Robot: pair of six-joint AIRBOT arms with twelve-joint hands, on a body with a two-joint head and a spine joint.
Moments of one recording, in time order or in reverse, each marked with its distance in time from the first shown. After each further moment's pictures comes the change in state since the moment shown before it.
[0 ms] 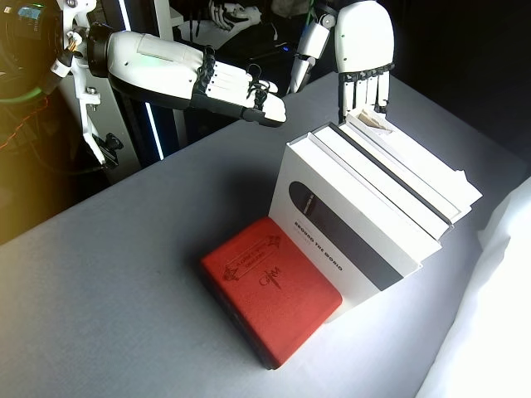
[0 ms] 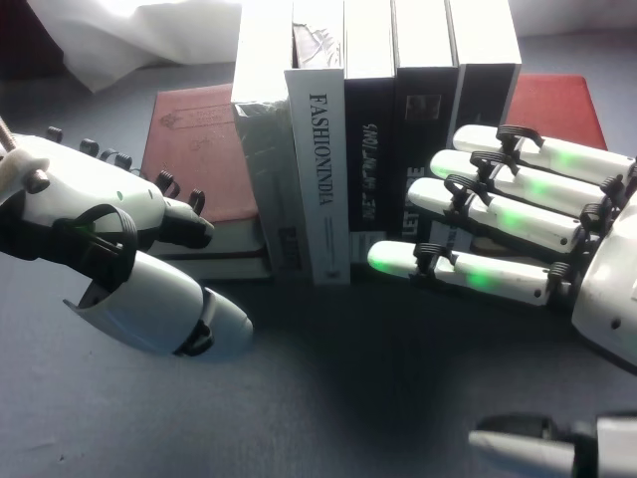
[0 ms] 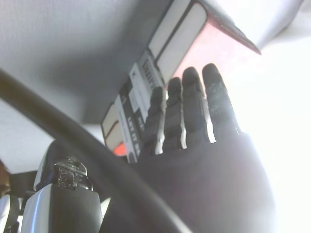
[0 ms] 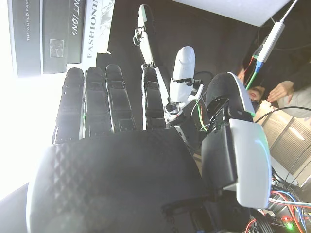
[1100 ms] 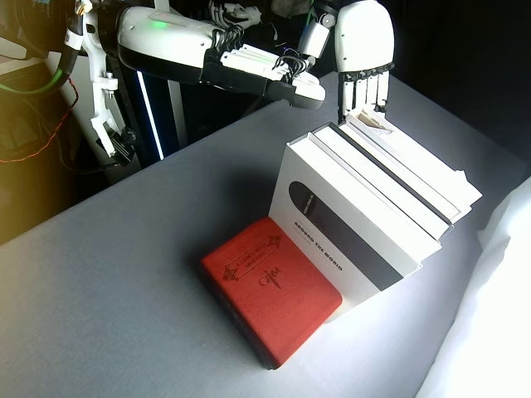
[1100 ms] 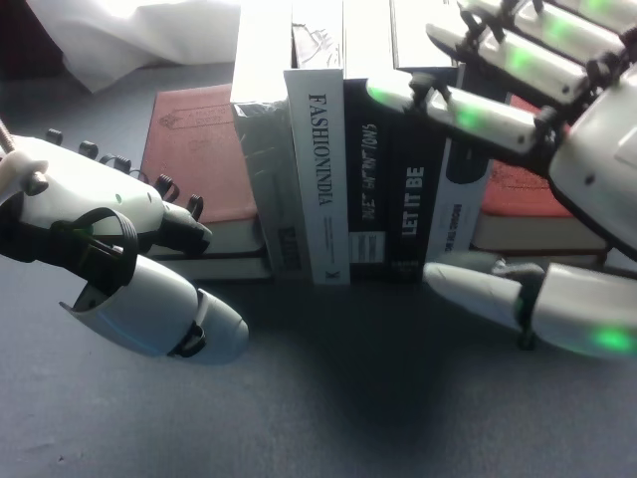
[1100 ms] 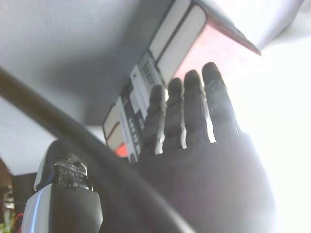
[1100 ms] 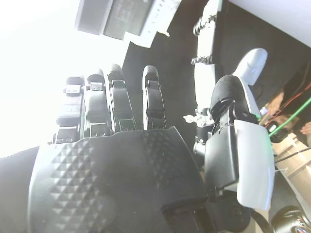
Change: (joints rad) left arm -0.007 0.000 0.000 -0.011 0.015 0.019; right arm 0.202 -0.094 -0.022 0.334 0.116 -0.448
